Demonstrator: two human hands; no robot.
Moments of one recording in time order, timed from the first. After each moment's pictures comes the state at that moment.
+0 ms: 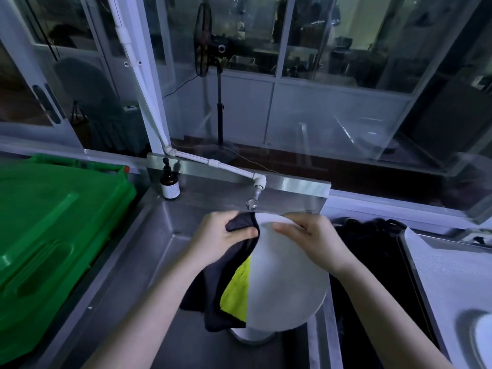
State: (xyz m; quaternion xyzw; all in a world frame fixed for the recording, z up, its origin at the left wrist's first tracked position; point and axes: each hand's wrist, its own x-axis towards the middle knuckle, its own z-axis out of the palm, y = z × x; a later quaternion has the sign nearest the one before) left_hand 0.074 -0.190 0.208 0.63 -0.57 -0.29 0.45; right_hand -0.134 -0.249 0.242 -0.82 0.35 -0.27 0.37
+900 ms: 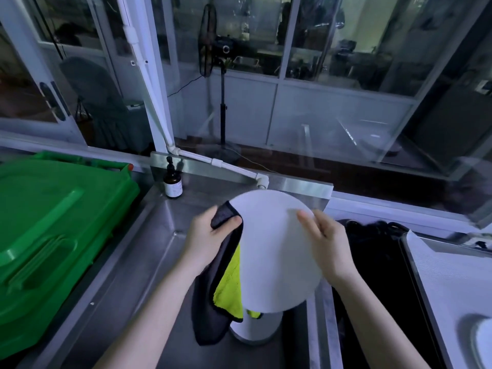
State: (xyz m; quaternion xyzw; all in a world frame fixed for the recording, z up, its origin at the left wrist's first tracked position) left_hand 0.077 -0.174 0.200 0.65 -0.42 -0.29 0.56; right_hand -0.138 -0.246 0.219 -0.69 0.48 -0.41 0.36
